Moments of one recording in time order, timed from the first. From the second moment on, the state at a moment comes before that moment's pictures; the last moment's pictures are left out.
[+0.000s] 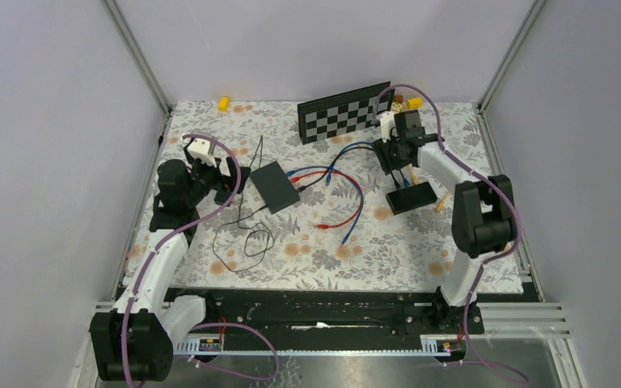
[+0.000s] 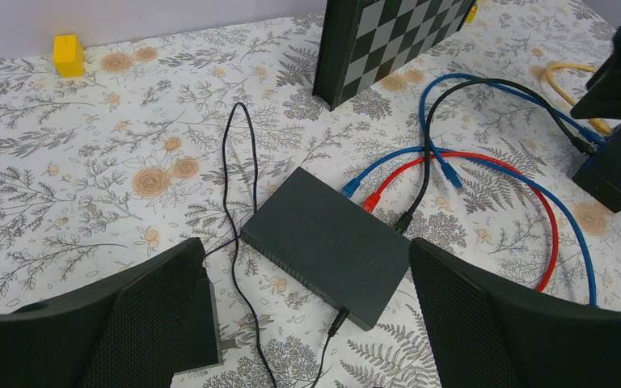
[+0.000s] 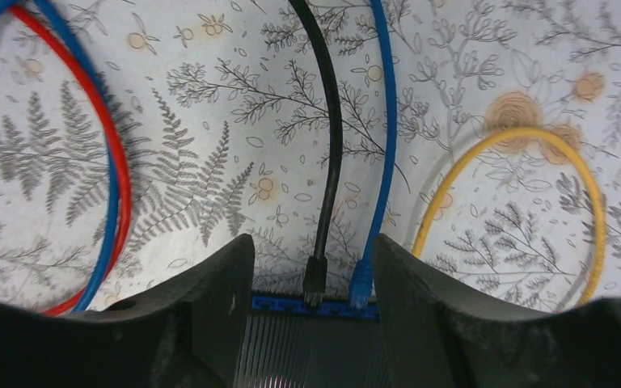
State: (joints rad) left arm -0.01 0.98 0.66 0.12 0.44 -0.03; right arm 0.23 1.80 1.32 -0.43 -0.06 -0.28
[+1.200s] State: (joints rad) left arm -0.01 1.00 0.66 0.13 0.45 -0.03; right arm 0.53 1.97 1.32 -0.62 -0.07 -0.77
